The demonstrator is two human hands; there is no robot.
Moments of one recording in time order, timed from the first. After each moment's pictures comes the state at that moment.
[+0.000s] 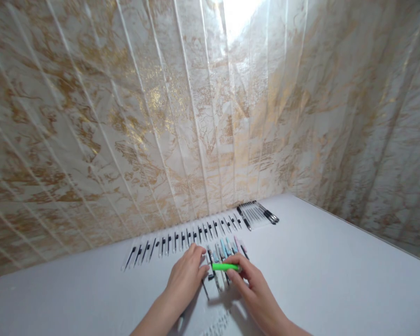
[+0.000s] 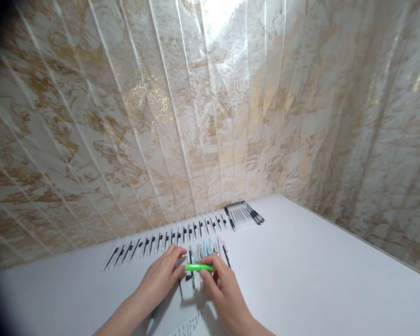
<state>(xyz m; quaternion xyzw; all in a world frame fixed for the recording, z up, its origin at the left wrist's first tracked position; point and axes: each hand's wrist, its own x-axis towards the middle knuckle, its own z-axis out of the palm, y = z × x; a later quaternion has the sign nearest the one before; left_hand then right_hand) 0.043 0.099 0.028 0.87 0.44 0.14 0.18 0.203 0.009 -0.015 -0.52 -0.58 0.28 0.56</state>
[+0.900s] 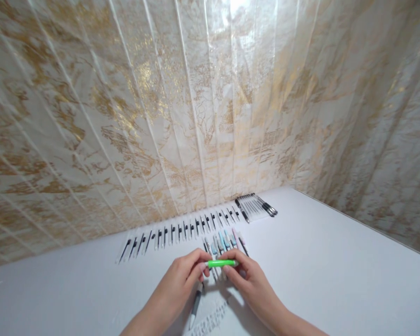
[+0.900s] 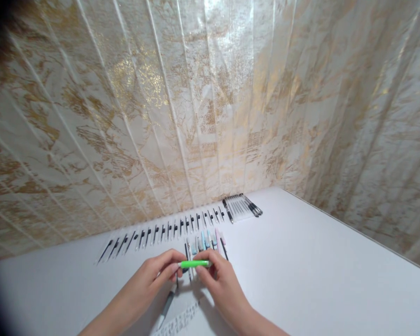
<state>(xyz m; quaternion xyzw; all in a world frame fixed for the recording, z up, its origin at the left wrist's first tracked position) 0.030 0.074 0.049 0.81 0.34 0.20 0.42 0.204 0.009 -0.008 -0.54 -0.54 0.34 0.54</state>
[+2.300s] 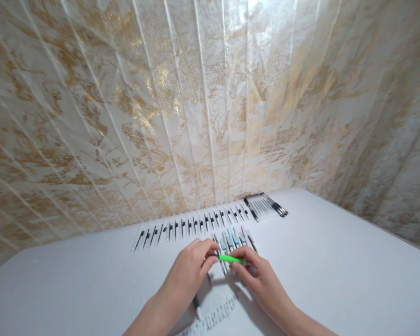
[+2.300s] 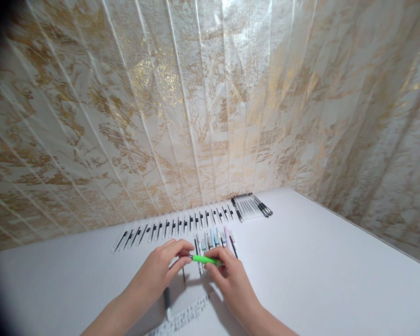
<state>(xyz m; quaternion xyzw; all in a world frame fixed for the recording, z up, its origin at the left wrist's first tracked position) 0.028 0.076 0.053 0.87 0.36 0.21 0.26 0.203 0.007 -0.008 -0.55 -0.57 0.31 0.52</state>
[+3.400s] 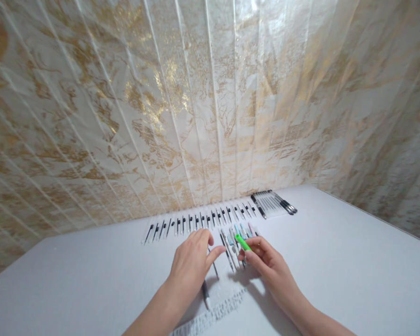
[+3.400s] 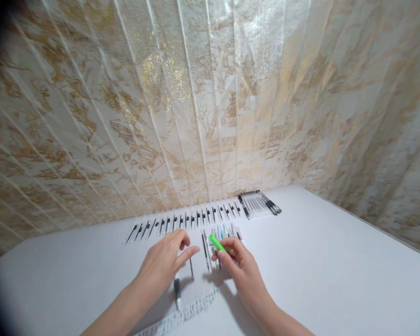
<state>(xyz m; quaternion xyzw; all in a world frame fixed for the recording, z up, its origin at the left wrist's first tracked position) 0.026 0.072 0.062 0.86 0.49 0.11 0.11 0.204 0.008 -0.012 -0.48 -0.49 0.41 0.59</state>
